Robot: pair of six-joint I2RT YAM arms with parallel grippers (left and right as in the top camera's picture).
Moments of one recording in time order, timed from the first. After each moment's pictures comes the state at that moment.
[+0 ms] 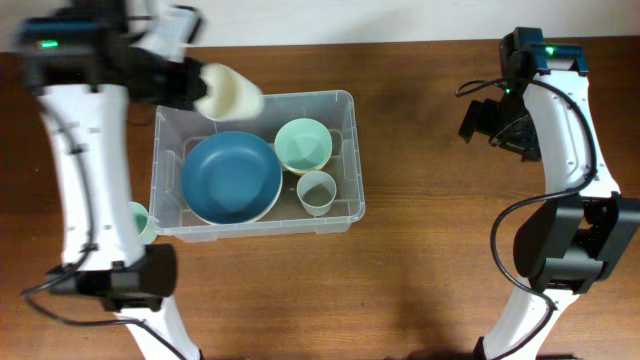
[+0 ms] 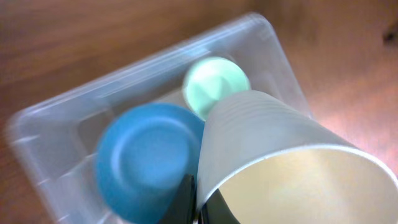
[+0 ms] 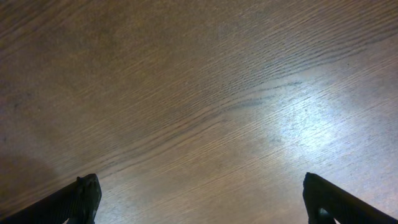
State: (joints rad) left arm -0.03 2.04 2.59 -1.68 0.38 0.26; right arm -0.10 2.06 1.97 -1.43 0.10 0.39
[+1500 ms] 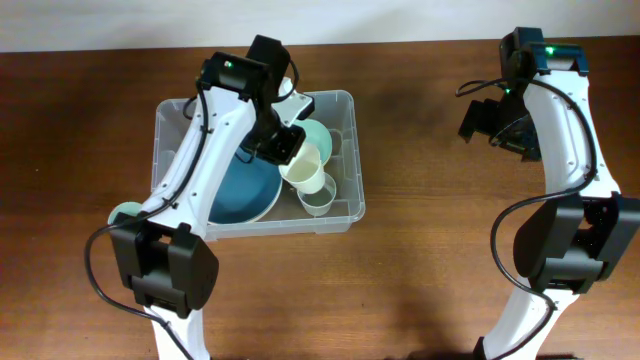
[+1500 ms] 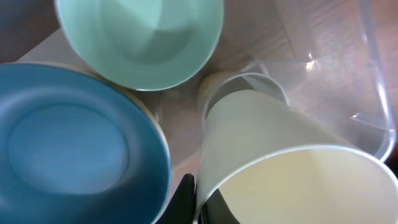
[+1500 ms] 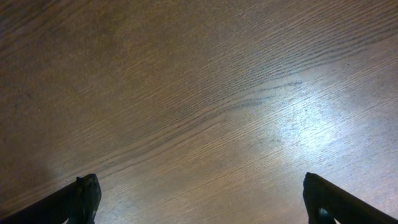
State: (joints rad) left arm -0.35 2.05 2.04 -1.45 0.21 0.17; right arm -0.10 2.06 1.97 -1.43 0.10 0.39
